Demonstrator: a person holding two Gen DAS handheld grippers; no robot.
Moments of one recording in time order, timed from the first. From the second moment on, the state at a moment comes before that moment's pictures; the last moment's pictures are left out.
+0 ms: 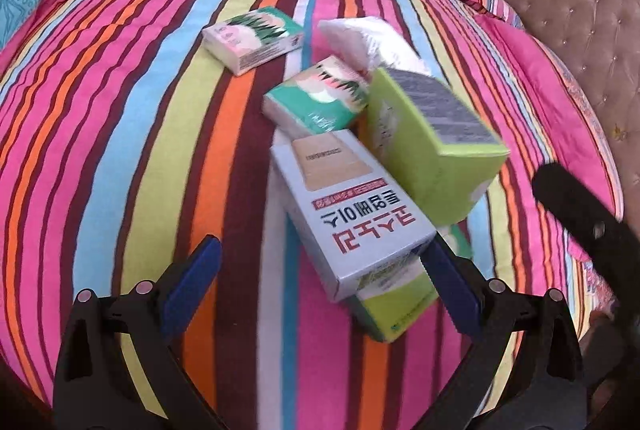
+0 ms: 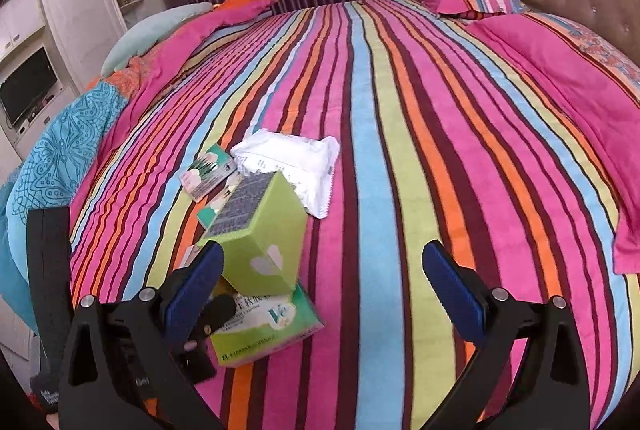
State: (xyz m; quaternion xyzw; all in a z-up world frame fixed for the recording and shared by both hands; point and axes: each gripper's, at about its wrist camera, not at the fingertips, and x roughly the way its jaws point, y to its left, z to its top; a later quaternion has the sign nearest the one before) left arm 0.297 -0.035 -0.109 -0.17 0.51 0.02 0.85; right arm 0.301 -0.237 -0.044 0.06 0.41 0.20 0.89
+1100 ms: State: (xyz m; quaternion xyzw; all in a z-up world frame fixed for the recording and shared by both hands) left arm 0.300 0.020 -0.120 -0.13 0.50 0.03 0.86; right arm 0.331 -0.179 -0.079 0.01 0.47 0.20 0.86
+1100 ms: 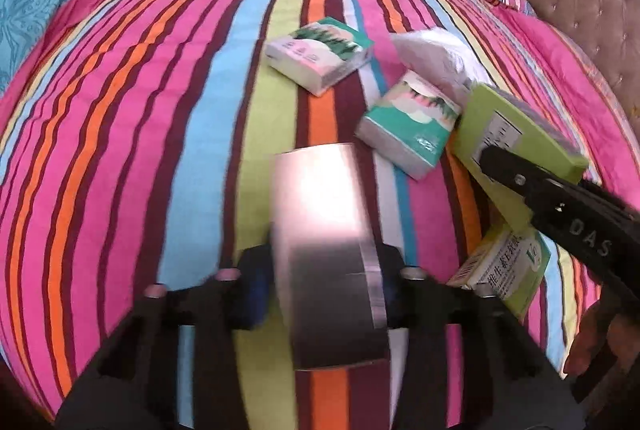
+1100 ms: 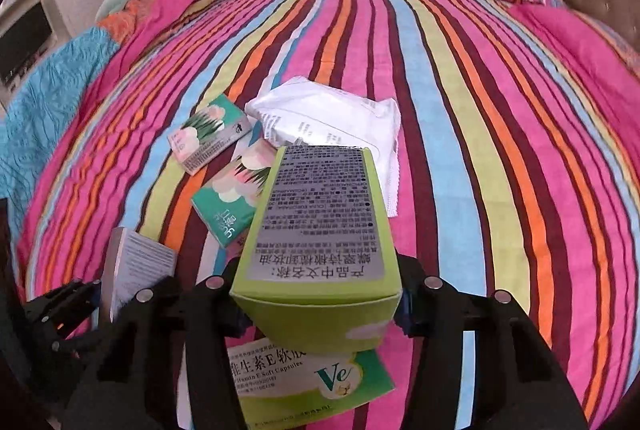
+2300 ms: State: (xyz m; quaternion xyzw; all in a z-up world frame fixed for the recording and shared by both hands) left arm 0.157 0.051 -0.090 -0.14 0.50 -0.03 0.86; right arm 0.190 -0.286 -0.057 0.14 0.46 0.16 0.87
